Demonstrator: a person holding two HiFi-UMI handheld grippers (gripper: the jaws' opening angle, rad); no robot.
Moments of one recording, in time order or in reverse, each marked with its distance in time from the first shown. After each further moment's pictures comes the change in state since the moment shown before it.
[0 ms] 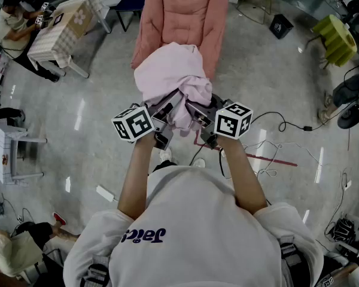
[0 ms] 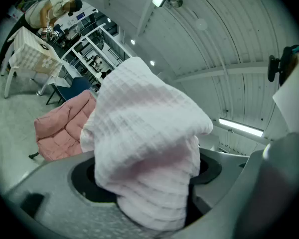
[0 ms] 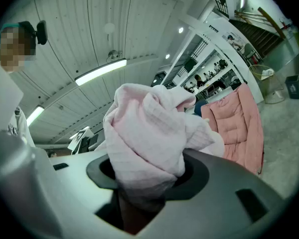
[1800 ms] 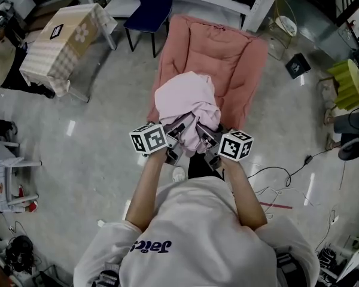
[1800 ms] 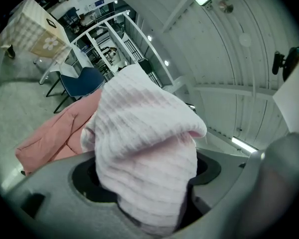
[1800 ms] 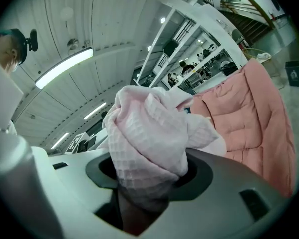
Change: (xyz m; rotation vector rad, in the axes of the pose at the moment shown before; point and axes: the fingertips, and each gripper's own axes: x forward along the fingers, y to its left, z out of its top) left arm 0.165 0.288 0.190 -0.160 0.026 0.006; right arm 0.290 -0.225 0.087 0.137 0.065 -0.141
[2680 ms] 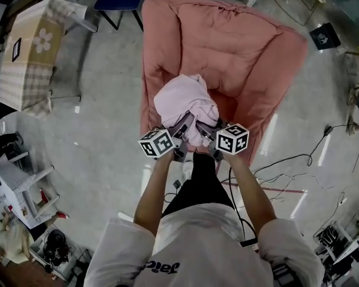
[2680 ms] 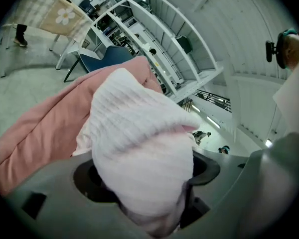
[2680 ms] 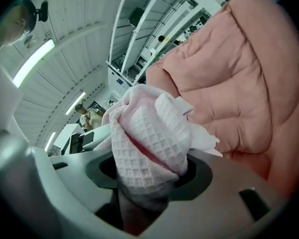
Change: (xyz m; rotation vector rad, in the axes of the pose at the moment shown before) left arm 0.217 0.295 -0.001 -0.118 0.127 0.264; right arm 0.180 -0.316 -0.009 0.123 0.230 -0.103
